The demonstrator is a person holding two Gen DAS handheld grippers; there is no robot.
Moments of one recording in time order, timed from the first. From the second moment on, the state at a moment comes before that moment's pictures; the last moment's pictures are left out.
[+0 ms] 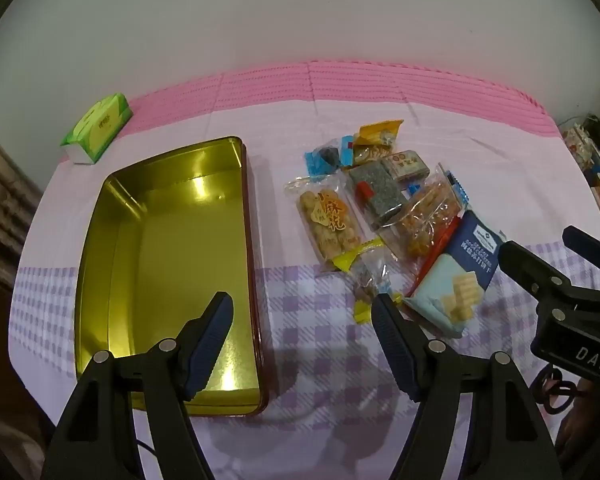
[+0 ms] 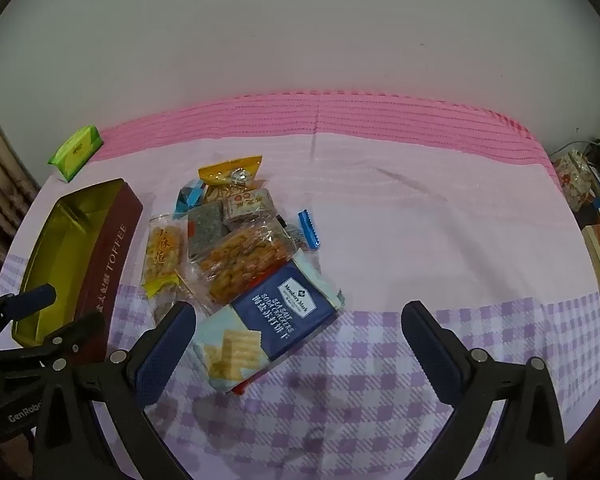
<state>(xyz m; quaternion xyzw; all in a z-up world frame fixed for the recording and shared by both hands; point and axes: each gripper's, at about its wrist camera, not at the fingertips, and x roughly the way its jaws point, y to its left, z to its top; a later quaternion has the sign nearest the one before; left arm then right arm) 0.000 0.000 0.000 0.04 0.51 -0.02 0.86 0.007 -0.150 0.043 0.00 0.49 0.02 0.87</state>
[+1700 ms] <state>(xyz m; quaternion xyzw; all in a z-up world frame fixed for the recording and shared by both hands) -0.004 0.015 -0.001 0.02 0.51 -0.01 0.86 0.003 -0.133 0.032 -0.02 0.50 0.02 0.86</state>
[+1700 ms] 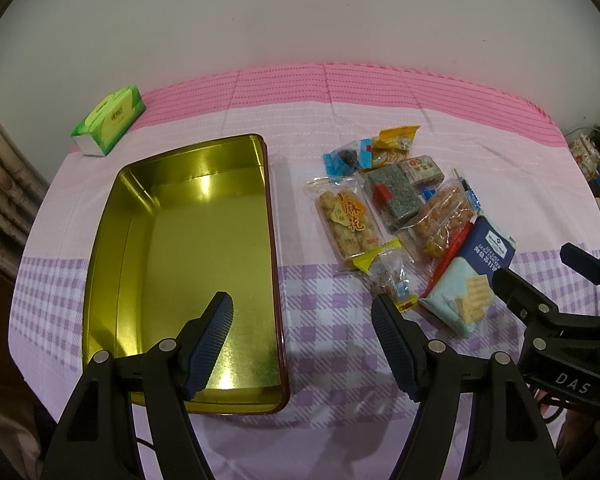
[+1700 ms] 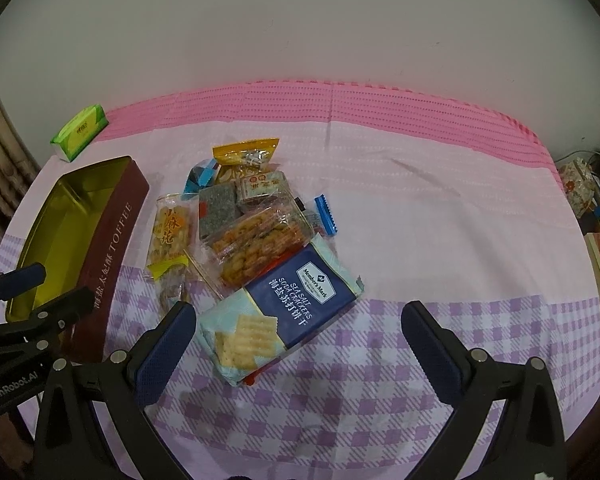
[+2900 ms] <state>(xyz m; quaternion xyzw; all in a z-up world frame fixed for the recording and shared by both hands) 0.001 0.020 0.004 0.01 0.50 0.00 0.86 0.007 -0.131 0.024 -0.01 0.52 0.02 0.85</state>
